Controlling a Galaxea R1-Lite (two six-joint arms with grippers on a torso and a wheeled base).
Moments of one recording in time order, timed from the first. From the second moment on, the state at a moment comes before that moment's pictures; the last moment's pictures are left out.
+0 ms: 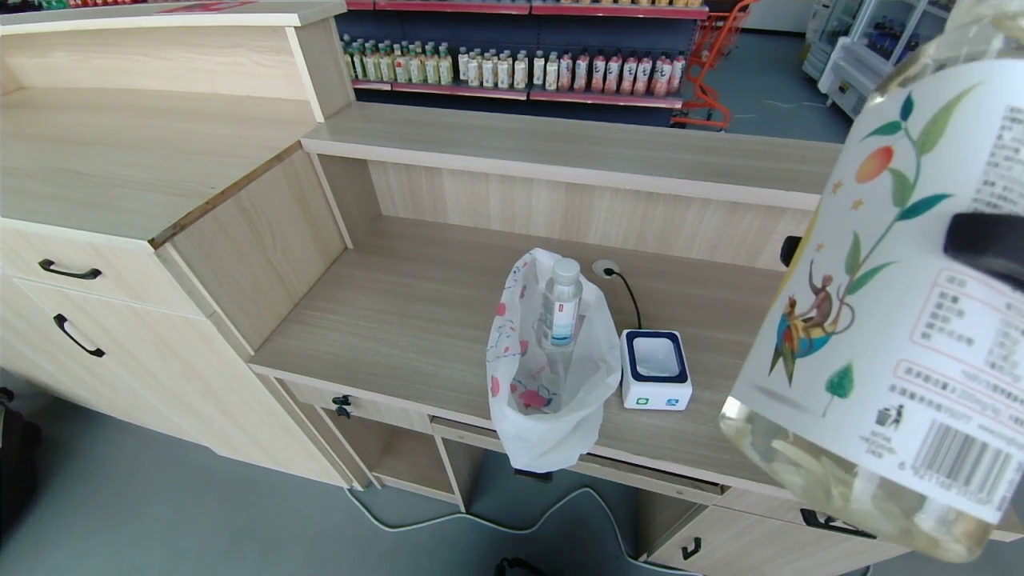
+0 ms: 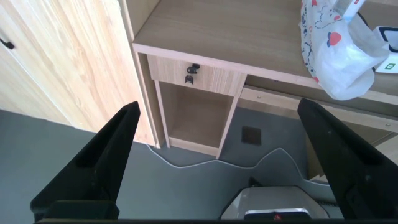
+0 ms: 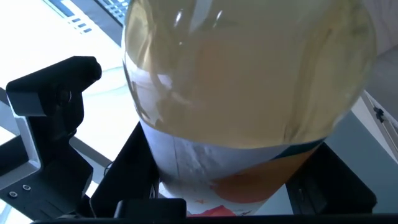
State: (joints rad) left arm -0.01 0.00 0.00 0.01 -0.04 -0.04; right arm 0.61 1.19 -0.69 -0.84 0.80 0.65
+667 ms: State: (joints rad) left arm -0.01 0.00 0.00 0.01 -0.04 -0.04; right arm 0.65 1.19 -0.71 -0.82 0.80 0.62
